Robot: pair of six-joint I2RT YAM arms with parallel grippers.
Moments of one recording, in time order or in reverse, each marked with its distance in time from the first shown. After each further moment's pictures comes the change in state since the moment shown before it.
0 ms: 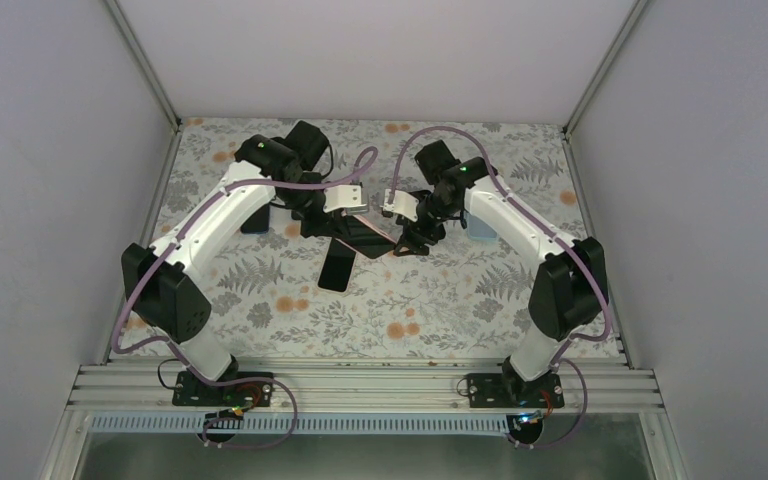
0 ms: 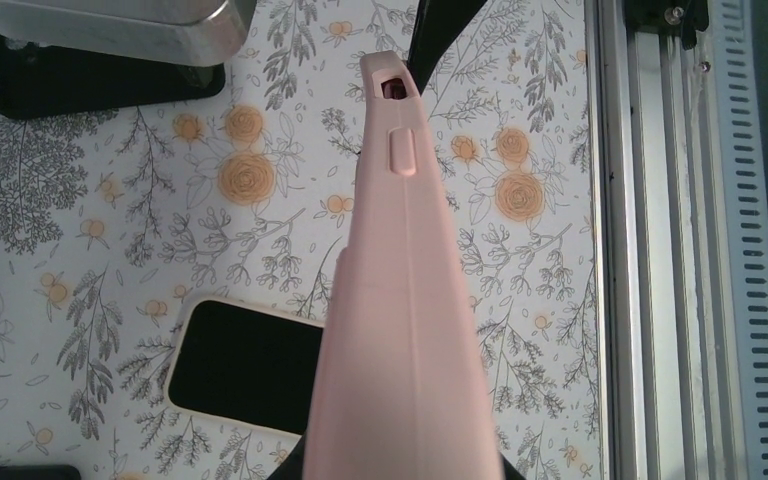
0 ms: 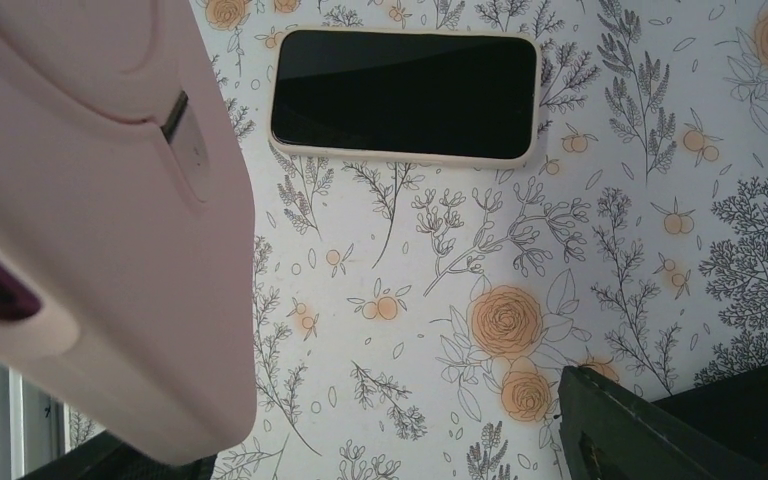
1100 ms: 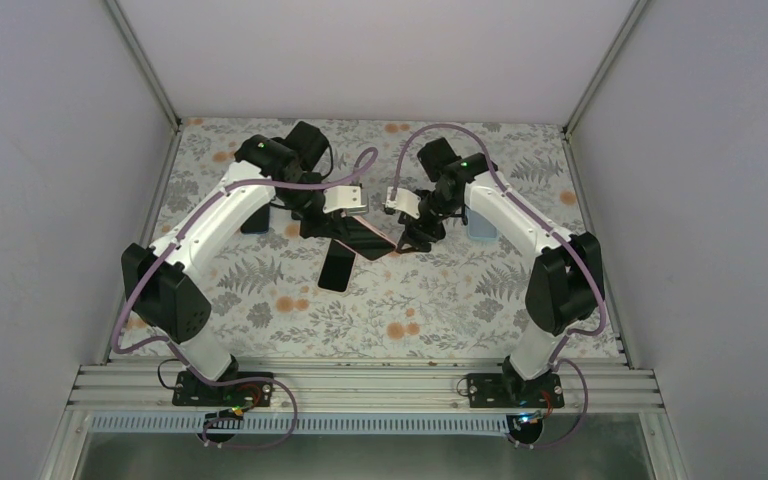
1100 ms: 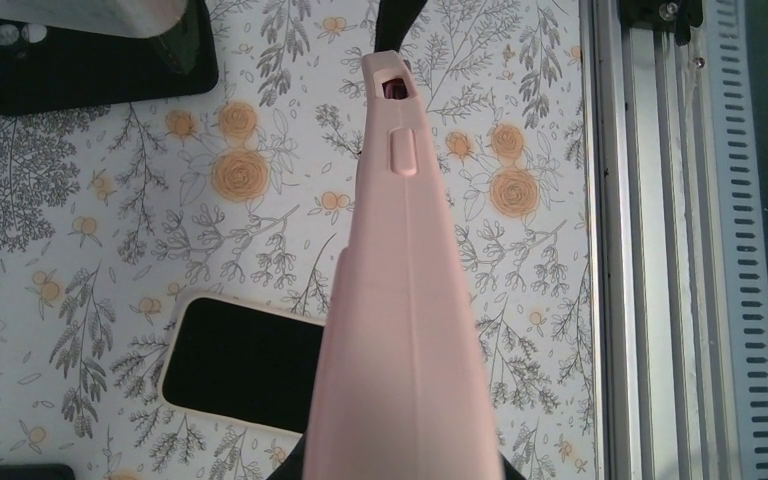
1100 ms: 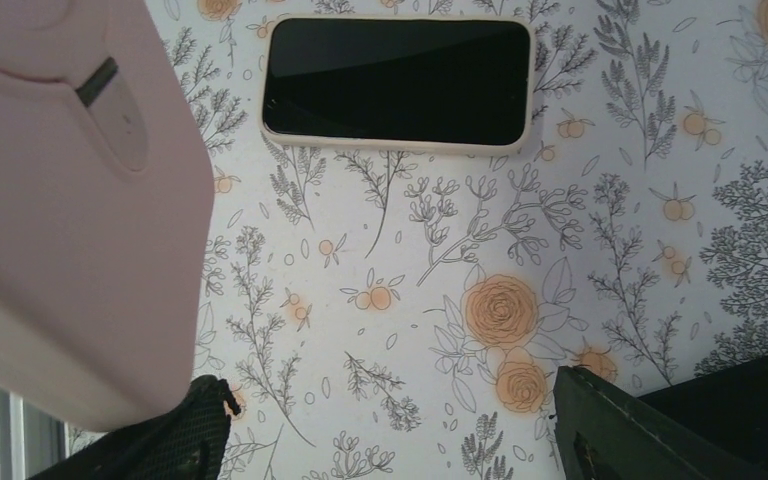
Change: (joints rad) left arm 0.001 0.000 0.000 -0.013 0.000 0.004; right arm -0.021 0.034 0.029 -0.021 -0.010 -0.020
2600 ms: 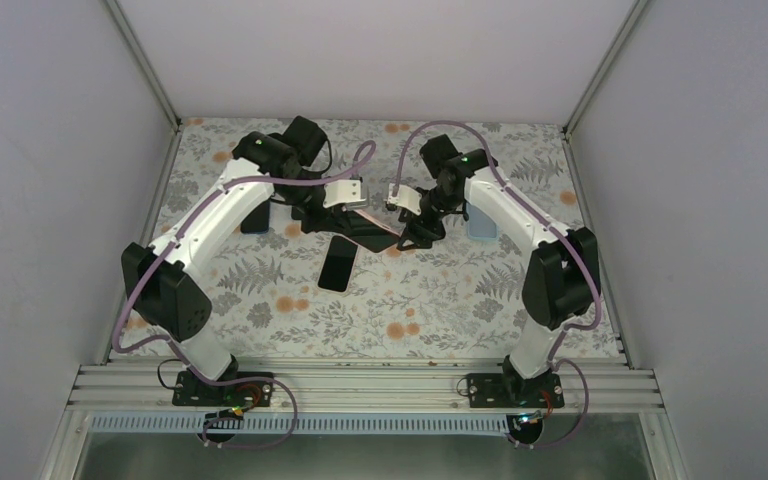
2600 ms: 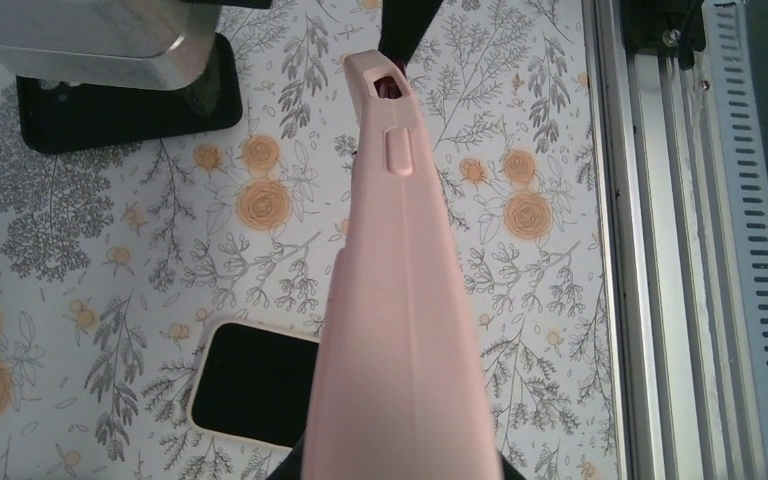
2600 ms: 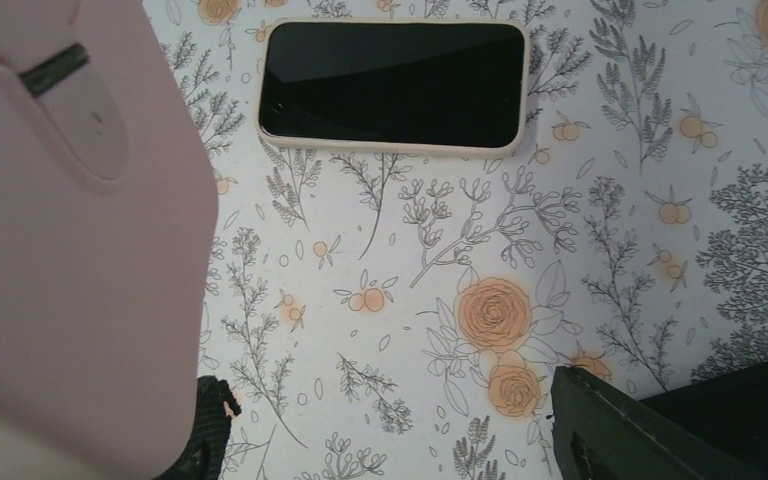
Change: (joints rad) left arm 0.009 0.010 0.027 0.021 0.035 0.012; right arm -0.032 0.033 0.030 -0.029 -0.035 -0.030
